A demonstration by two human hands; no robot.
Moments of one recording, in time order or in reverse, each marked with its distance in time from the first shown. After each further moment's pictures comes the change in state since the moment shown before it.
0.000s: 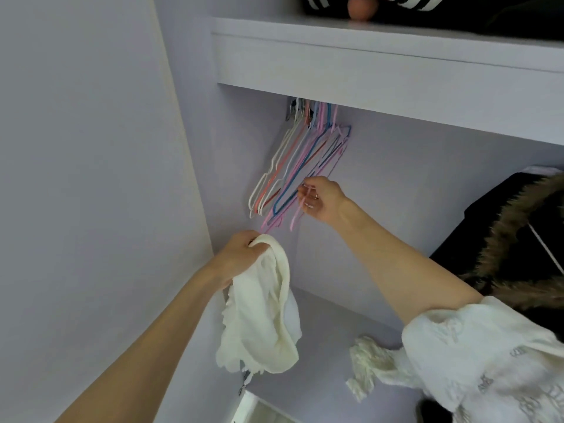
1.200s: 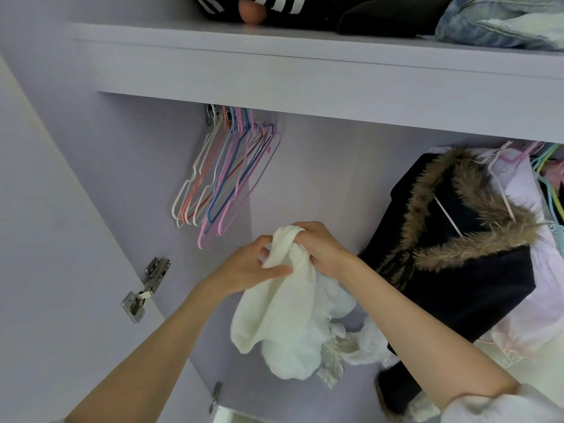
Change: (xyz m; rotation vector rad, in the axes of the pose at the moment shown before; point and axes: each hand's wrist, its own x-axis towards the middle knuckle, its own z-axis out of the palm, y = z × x) left_hand 0.010 0.030 0.099 0.270 -0.277 0.294; right_hand -0.074 0.031 -0.125 -0.535 -0.054 -0.177
